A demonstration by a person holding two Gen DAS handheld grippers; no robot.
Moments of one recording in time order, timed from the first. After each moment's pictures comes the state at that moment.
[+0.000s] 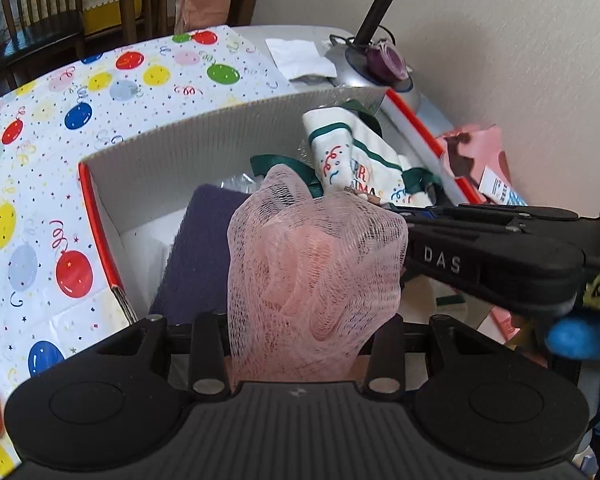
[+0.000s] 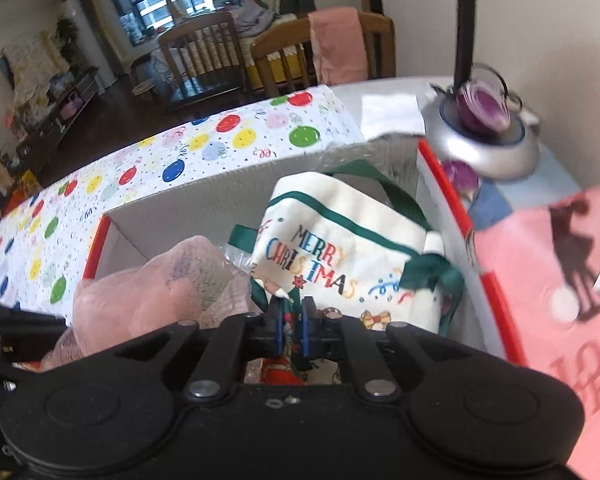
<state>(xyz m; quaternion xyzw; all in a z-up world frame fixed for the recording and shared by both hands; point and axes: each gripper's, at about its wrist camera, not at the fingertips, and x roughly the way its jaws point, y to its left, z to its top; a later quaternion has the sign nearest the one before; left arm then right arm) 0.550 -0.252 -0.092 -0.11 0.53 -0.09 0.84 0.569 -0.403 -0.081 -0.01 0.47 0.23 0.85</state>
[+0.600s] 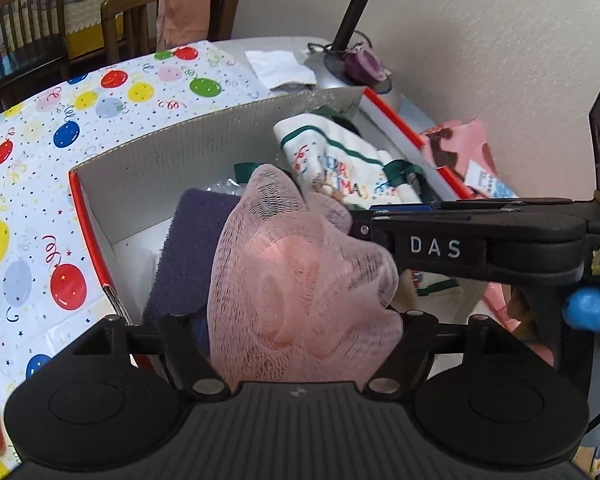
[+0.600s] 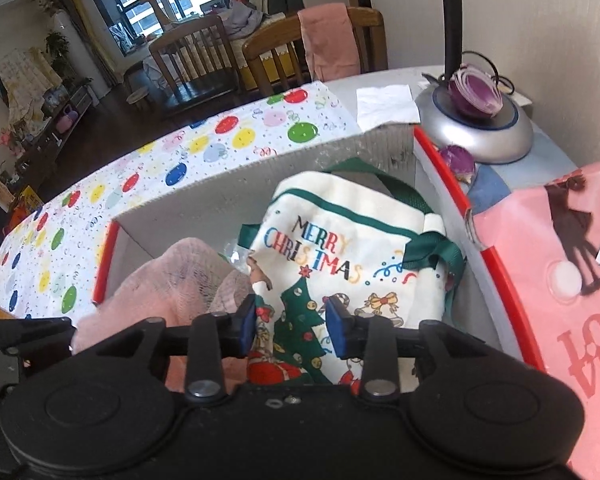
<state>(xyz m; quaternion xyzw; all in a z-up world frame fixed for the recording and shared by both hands) 0.537 -0.254 -0.093 -0.09 0.50 -0.11 0.85 0.557 -0.403 -0.072 0.01 0.47 0.23 0.85</state>
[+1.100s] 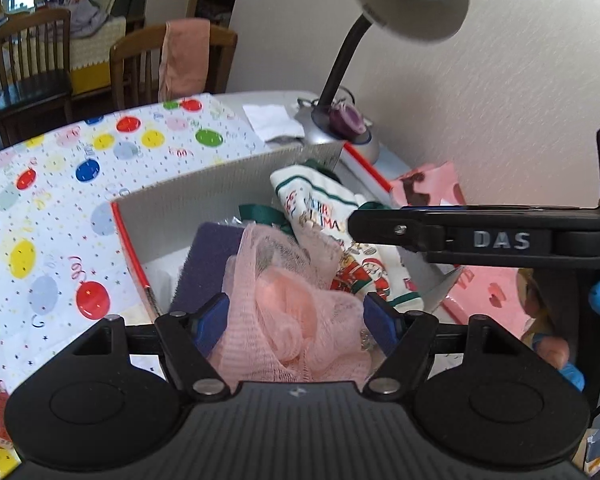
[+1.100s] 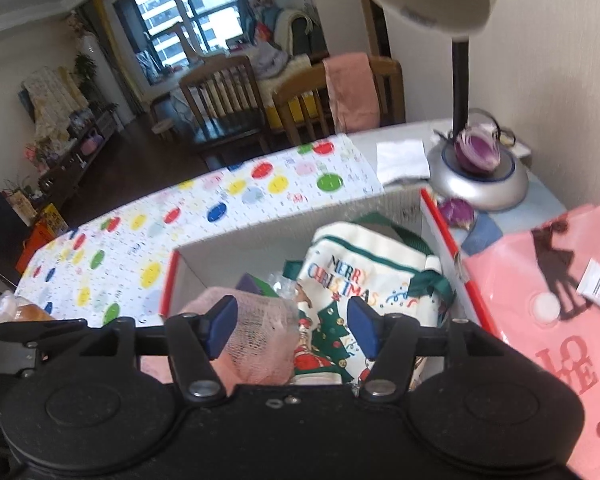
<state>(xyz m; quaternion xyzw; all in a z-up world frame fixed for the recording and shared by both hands) 0.493 -0.233 -0.053 -0.11 0.43 -0.12 0.89 0.517 -0.413 -0.013 0.02 0.41 0.26 0.87</state>
